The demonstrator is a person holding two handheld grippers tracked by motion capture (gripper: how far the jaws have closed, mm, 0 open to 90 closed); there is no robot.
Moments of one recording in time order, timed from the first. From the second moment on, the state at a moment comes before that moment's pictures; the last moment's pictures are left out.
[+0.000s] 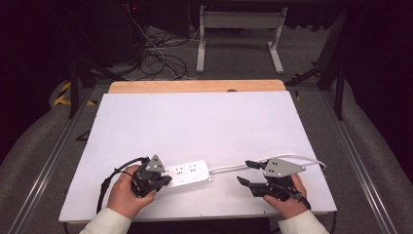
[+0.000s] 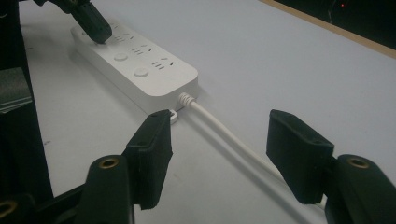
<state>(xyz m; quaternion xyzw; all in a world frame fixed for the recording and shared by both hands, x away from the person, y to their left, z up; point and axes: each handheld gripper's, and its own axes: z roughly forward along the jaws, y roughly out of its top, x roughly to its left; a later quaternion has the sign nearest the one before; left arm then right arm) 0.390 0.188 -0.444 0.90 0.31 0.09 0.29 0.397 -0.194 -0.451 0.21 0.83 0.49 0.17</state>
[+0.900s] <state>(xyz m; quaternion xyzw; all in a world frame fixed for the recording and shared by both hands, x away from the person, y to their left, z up) 0.388 0.187 -0.449 0.90 0.32 0.10 0.29 0.396 -0.193 -0.450 0.21 0.83 0.49 0.17</state>
